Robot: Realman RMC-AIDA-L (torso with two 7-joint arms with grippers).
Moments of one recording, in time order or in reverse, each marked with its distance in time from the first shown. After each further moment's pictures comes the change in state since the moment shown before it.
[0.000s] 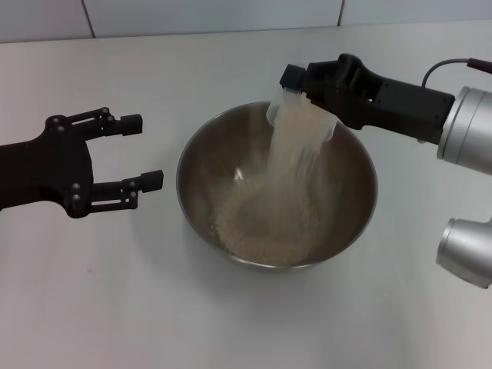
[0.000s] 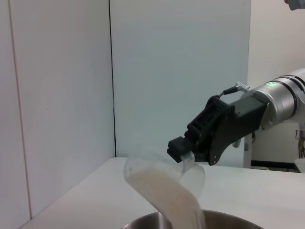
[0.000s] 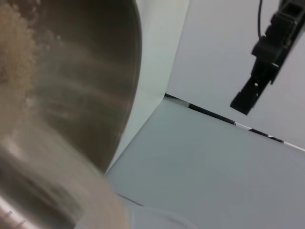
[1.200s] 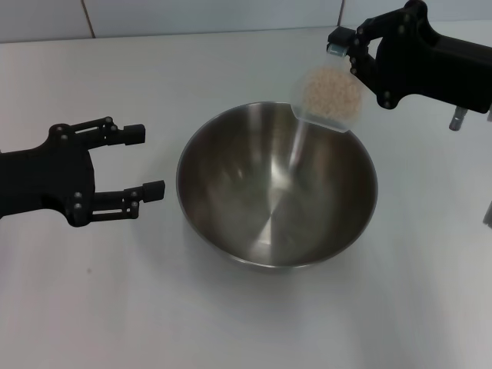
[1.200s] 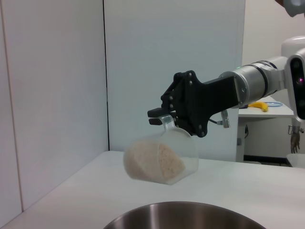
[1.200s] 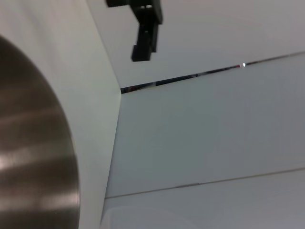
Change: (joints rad) left arm 0.003 0.002 0.011 0.001 0.015 0.008 -0.005; right arm 0.116 0.002 0.280 0.130 0.000 -0.206 0.520
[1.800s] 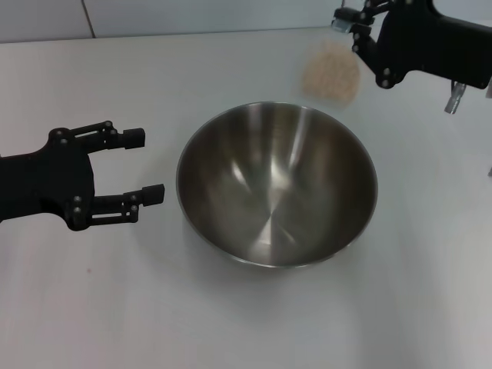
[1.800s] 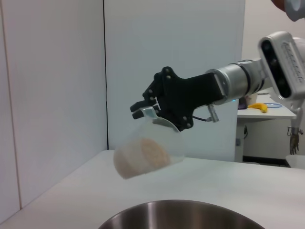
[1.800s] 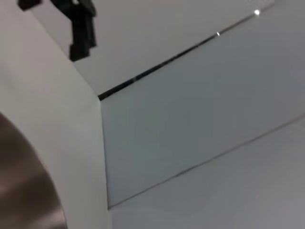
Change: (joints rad) left arm 0.008 -0.002 0.001 0.000 0.000 0.002 -0.002; right arm 0.098 -0.005 0.080 0.099 -0.012 -0.017 0.276
